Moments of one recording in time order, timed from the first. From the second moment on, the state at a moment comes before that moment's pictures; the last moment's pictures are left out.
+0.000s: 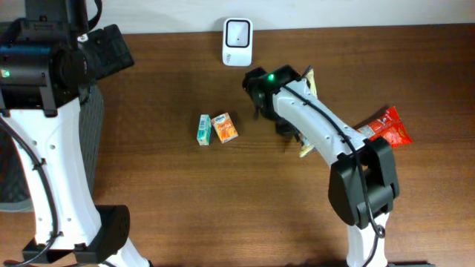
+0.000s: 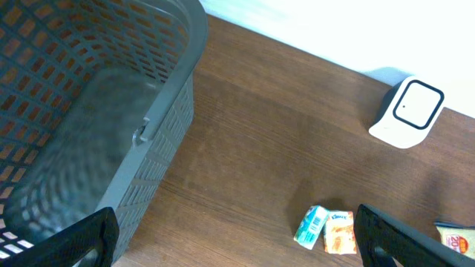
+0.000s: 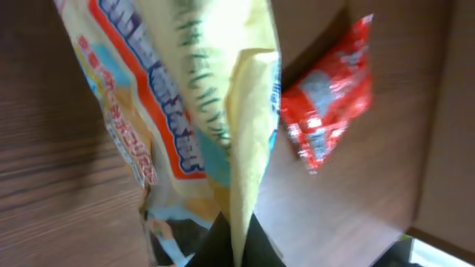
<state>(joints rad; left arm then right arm) -0.06 1.87 2.66 -1.69 -0.26 -0.40 0.50 2.10 1.81 -1.47 0.63 0.63</state>
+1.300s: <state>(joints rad) -0.06 1.87 2.66 -1.69 -0.26 -0.40 0.75 2.13 1.69 -1.32 0.63 0.81</state>
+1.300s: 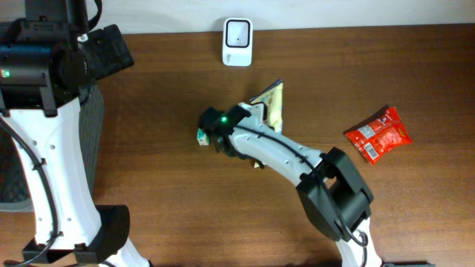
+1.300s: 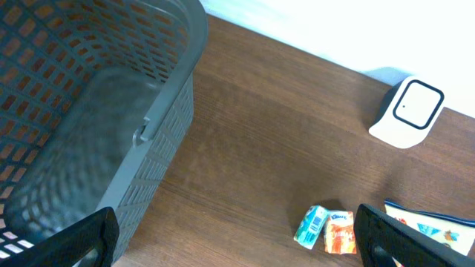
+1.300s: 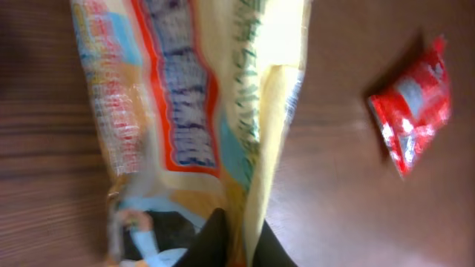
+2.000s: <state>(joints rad) -0.06 1.87 2.66 -1.69 -0.26 -0.40 0.66 2.09 1.46 -0.84 0.27 0.28</state>
